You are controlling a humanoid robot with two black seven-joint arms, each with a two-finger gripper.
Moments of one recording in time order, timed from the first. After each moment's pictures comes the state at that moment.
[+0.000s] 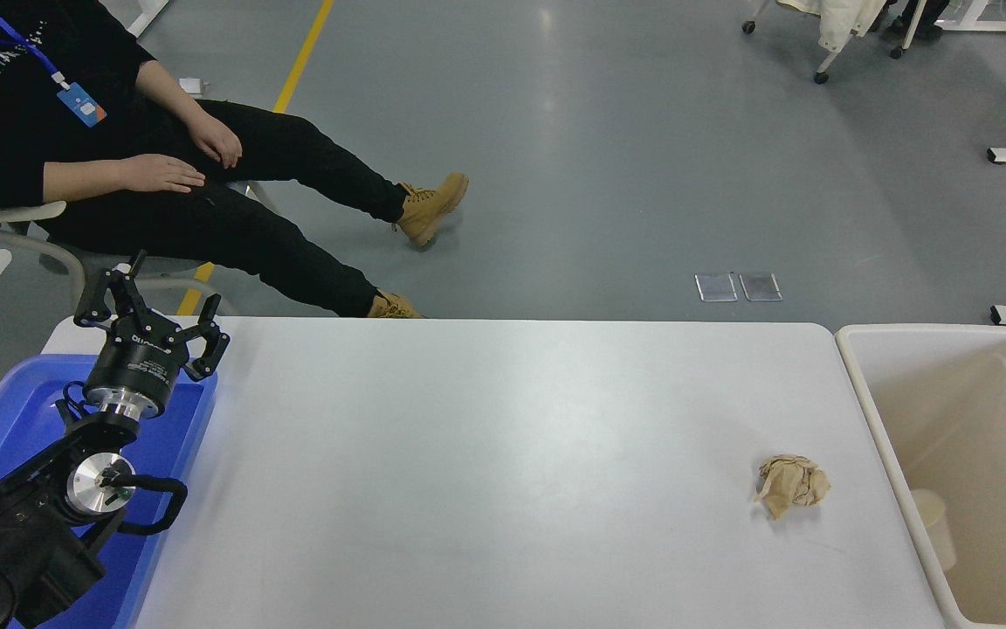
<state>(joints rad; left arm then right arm) -0.54 0.39 -0.87 -0.51 0.08 -0.52 -0.58 0.68 -0.51 -0.17 0.08 -0.44 -0.06 0.26</state>
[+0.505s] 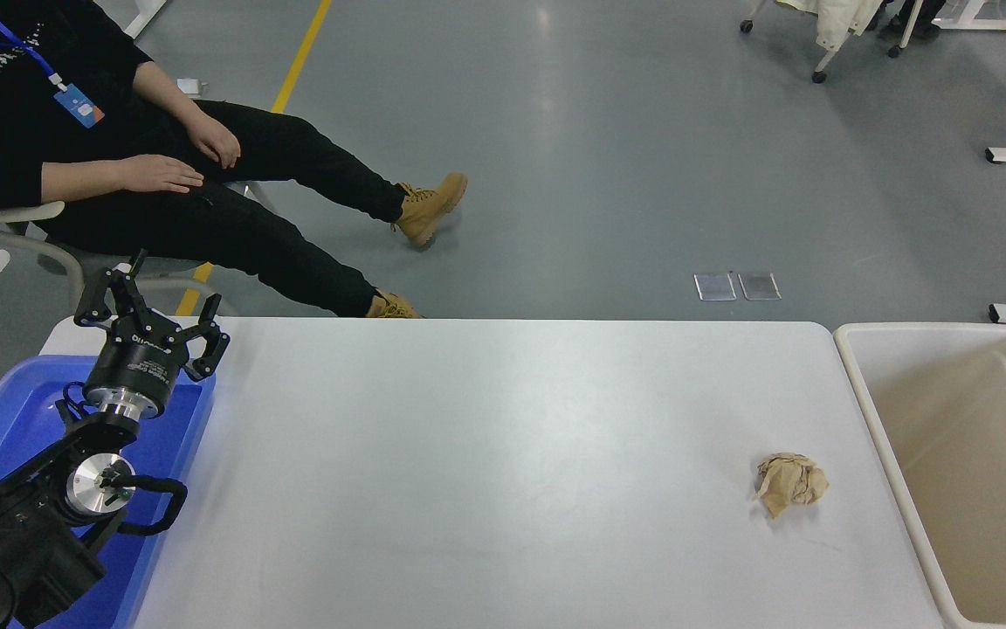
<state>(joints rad) -0.54 0.39 -0.87 -0.51 0.08 -0.52 -0.58 0.89 -0.59 0.29 0.13 -0.44 -0.08 0.26</state>
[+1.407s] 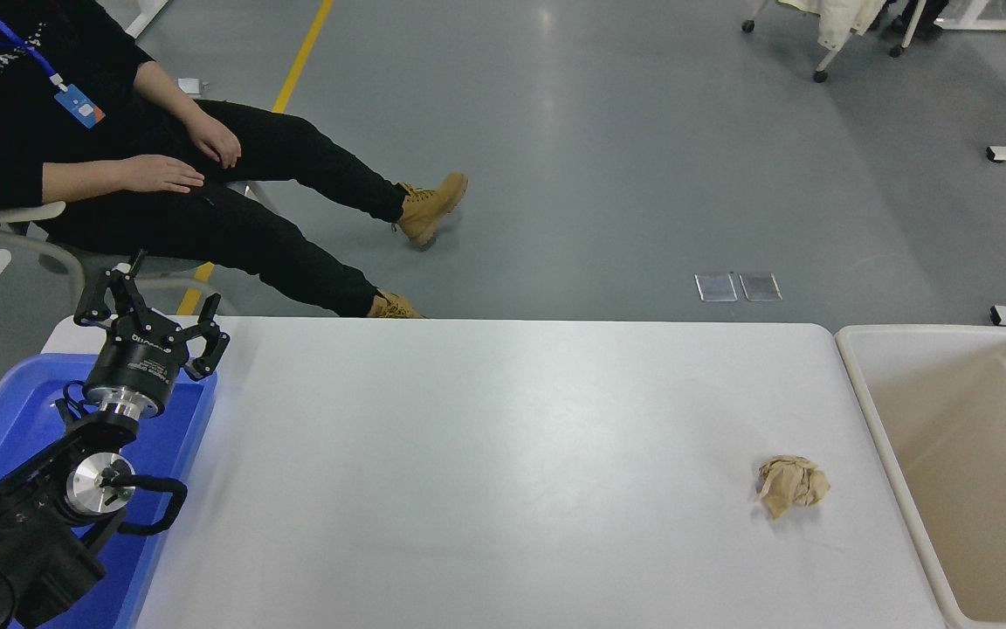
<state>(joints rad) -0.54 0.39 -0.87 -0.51 0.08 -0.52 -0.58 0.83 -0.57 1.10 0.76 -0.41 0.04 0.27</state>
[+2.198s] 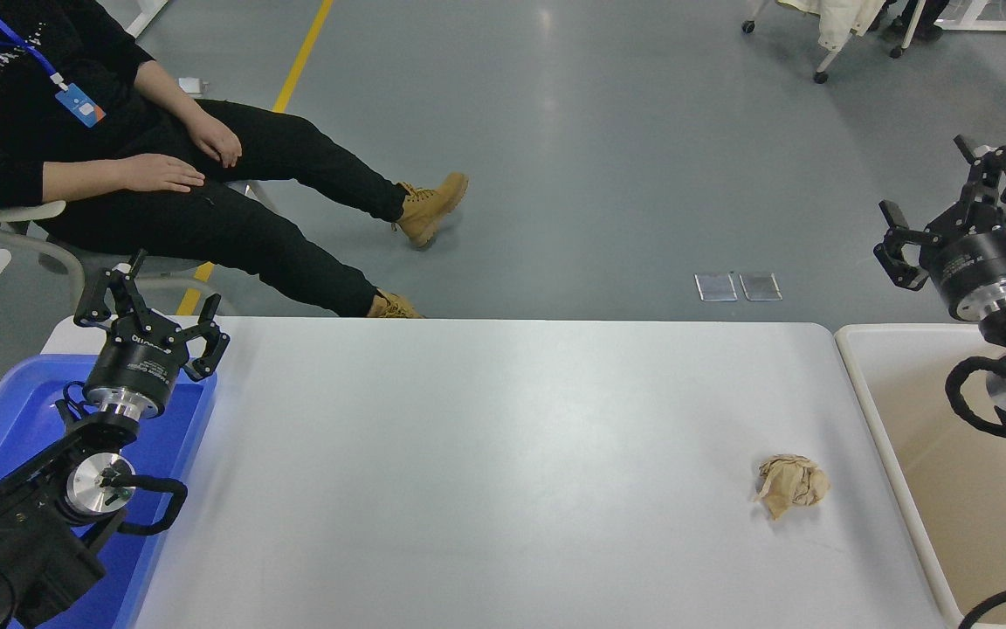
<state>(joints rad) -0.54 0.39 -0.87 -0.51 0.08 -0.52 -0.58 0.61 -0.47 1.17 0.78 -0.39 0.15 0.27</state>
